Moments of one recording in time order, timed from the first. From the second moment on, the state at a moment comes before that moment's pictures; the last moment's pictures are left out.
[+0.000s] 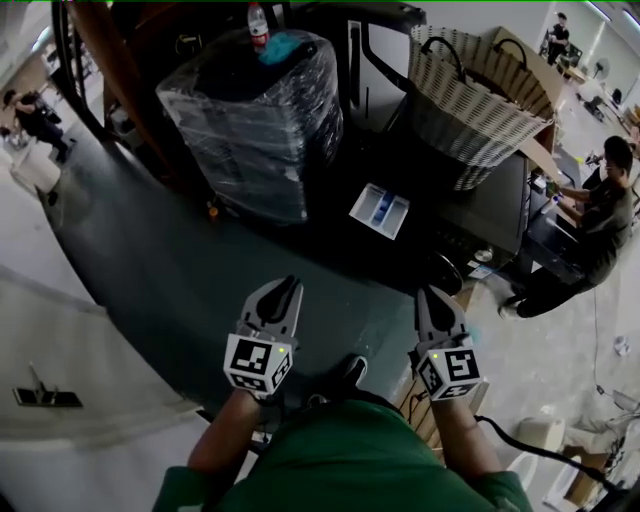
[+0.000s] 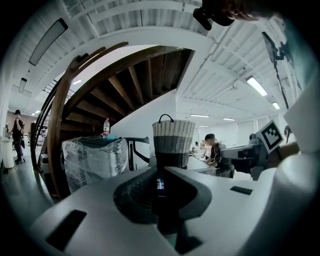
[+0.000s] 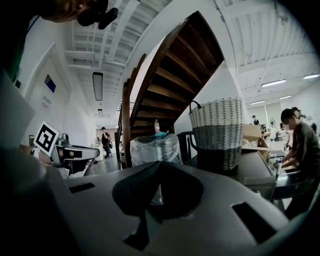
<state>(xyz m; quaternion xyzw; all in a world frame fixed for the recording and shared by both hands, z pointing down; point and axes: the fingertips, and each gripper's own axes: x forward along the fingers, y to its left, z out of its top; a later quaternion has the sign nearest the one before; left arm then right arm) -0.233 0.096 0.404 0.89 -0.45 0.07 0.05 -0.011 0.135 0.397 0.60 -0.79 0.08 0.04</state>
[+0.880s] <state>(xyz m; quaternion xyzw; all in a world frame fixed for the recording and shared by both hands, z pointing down) -0.127 0.042 0.424 0.90 -0.42 0.12 0.06 0.093 0.092 0.421 0.63 -0.77 0.12 0.03</state>
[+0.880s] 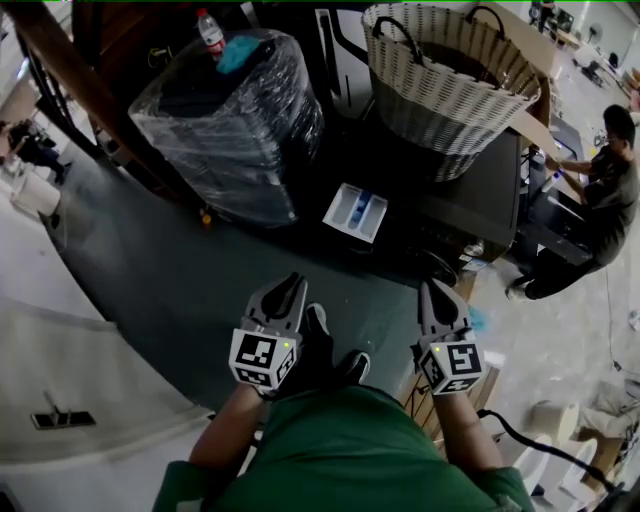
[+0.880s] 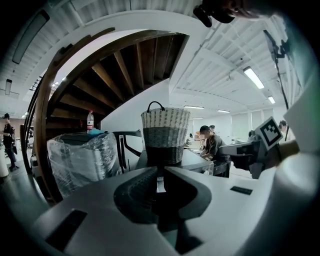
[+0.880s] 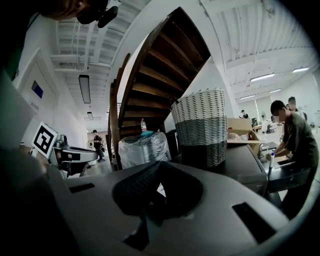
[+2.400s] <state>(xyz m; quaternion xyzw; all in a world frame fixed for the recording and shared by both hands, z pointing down) -0.064 -0.125 0.652 0.92 -0.31 0.23 0.13 0.110 -0.109 0.477 0.69 -0.69 0.16 0.16</state>
